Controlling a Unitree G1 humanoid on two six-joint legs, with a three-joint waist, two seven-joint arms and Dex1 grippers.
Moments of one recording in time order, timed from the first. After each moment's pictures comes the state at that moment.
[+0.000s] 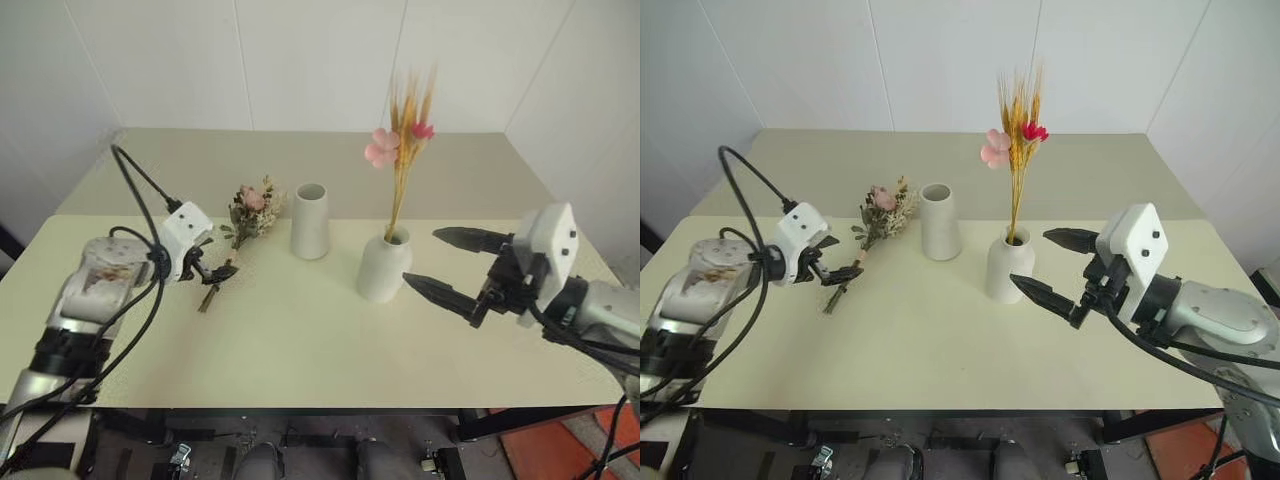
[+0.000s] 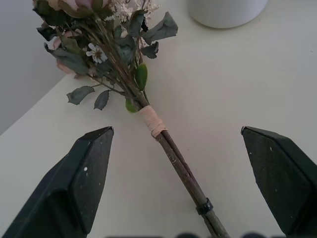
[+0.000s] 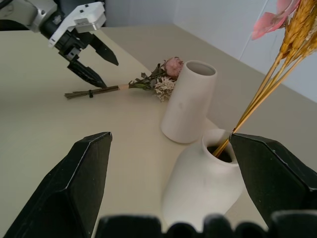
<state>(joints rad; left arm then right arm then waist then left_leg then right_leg) -0.69 0.78 -0.11 0.16 -0.10 0.69 -0.86 -0.19 -0.92 -0.33 -0.72 0.85 0.69 0.62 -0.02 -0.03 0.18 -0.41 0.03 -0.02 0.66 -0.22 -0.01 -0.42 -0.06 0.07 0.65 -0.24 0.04</state>
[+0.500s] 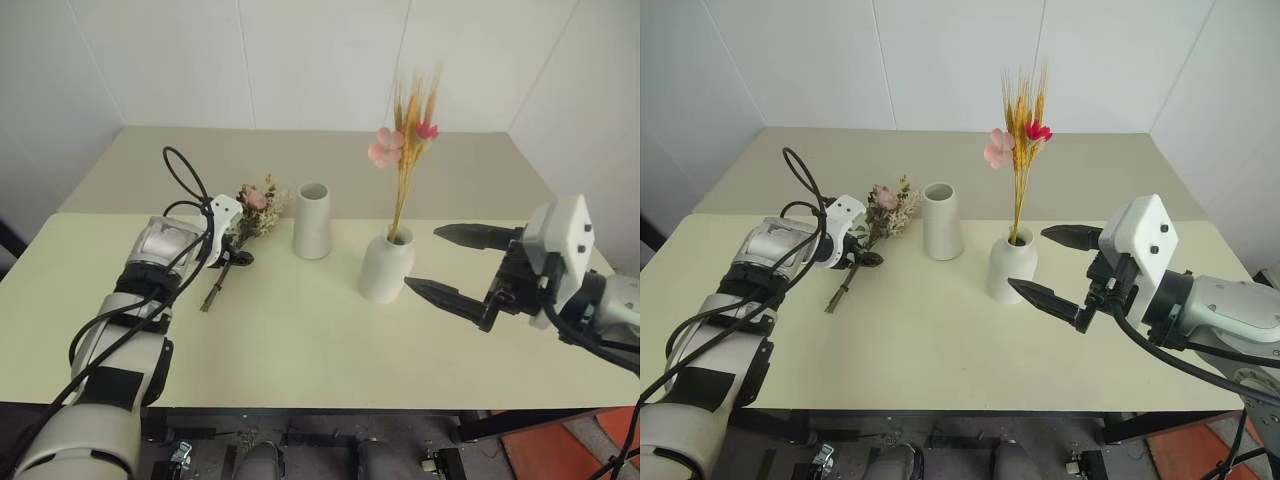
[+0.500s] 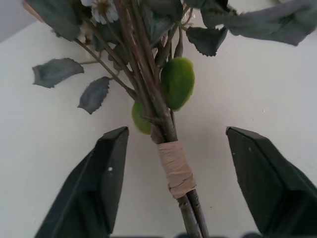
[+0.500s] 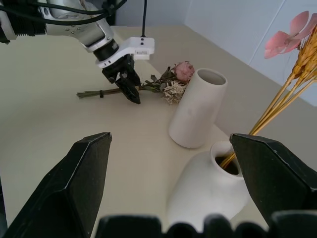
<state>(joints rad) -1.08 0.53 -0.22 0.82 0.01 0.76 -0.79 -0.20 -0.97 -0.38 -0.76 0.92 0.73 0.59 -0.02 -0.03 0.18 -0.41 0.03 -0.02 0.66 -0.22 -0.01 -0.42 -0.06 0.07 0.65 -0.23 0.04</state>
